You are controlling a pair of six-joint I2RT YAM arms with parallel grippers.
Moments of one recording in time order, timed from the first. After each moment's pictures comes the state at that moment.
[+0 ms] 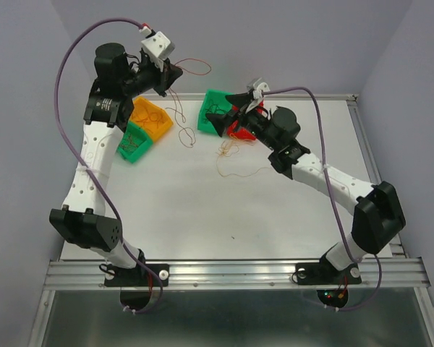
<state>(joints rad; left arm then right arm) -0.18 1.55 1.84 -0.39 0.65 0.25 0.65 1.56 1.25 0.59 -0.21 0.12</state>
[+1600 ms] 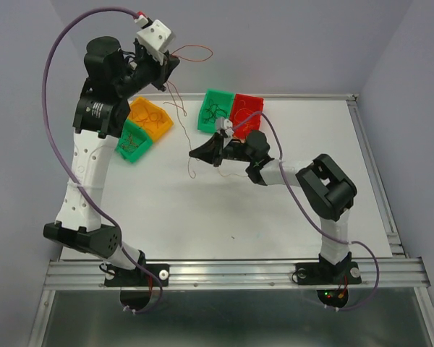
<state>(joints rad) -0.26 1.50 2.02 -0.54 0.45 0.28 0.67 2.00 1.17 1.11 -0.81 0.19</state>
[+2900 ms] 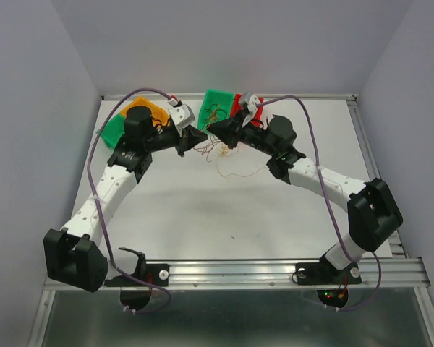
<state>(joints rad) -0.31 1.24 1.09 -0.06 0.84 0.23 0.64 1.58 1.12 0.70 -0.47 0.19</state>
